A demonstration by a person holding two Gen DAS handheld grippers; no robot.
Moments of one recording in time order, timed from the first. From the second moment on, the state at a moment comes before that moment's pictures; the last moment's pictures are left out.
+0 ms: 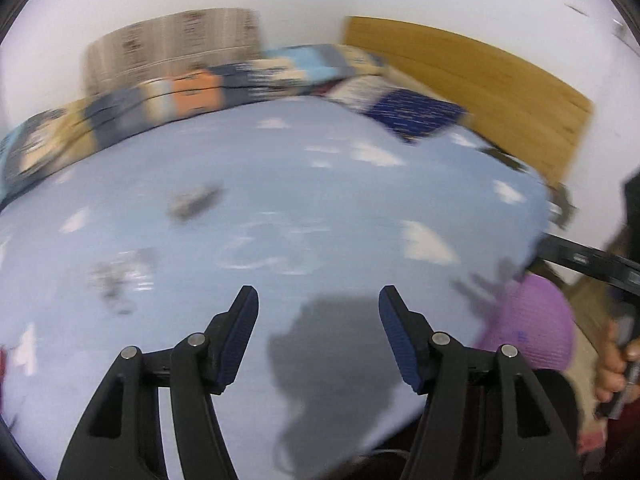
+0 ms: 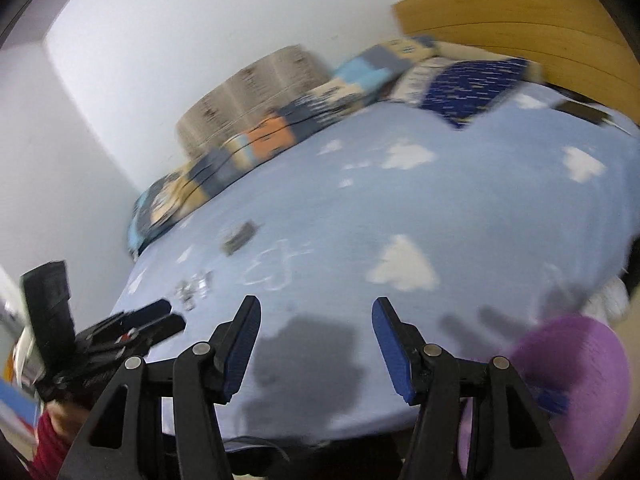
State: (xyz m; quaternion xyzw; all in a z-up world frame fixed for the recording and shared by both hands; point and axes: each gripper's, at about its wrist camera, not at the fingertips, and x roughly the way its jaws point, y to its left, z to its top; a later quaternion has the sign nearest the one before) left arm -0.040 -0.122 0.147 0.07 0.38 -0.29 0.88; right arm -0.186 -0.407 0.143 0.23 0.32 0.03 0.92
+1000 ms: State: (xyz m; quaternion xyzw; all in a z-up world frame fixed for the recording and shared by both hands) left arm 0.150 0.042 0.043 -0.06 0.47 -0.08 0.88; right arm 0.032 -0.282 0.105 0.19 0.42 0.12 0.88
